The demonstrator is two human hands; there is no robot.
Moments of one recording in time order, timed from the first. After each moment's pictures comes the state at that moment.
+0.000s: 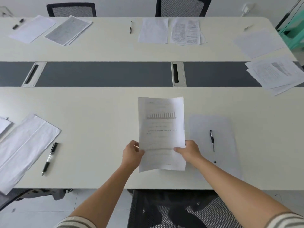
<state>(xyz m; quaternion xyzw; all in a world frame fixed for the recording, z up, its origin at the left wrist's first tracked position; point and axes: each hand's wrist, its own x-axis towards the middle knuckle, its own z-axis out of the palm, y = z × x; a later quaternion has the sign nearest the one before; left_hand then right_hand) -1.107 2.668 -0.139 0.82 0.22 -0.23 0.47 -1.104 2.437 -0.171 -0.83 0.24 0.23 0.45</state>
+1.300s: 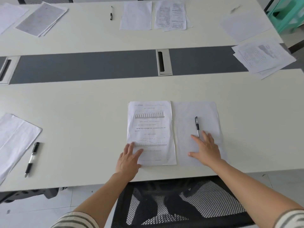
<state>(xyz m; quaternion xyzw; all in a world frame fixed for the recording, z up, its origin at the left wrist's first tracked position) -1.147 2.648 -0.193 0.95 -0.13 -0.29 0.06 -1.154 2.331 -0.190 -0.95 0.13 0.27 0.10</state>
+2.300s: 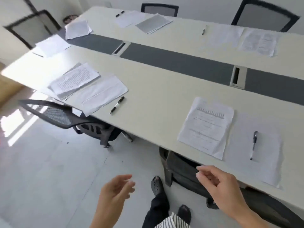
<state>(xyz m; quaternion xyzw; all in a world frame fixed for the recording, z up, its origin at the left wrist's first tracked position) -1.435 2.755 -0.046 0.72 0.36 0.00 0.60 -1.317 2.480 -0.045 -0.86 -0.04 0.18 0.48</state>
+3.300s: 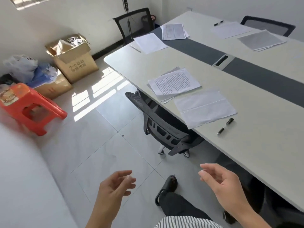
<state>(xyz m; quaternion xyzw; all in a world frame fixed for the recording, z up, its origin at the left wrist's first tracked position) -1.596 3.159 -0.029 0.61 0.47 0.14 0.62 -1.389 2.936 -0.052 -0.82 -0.16 0.26 0.49</state>
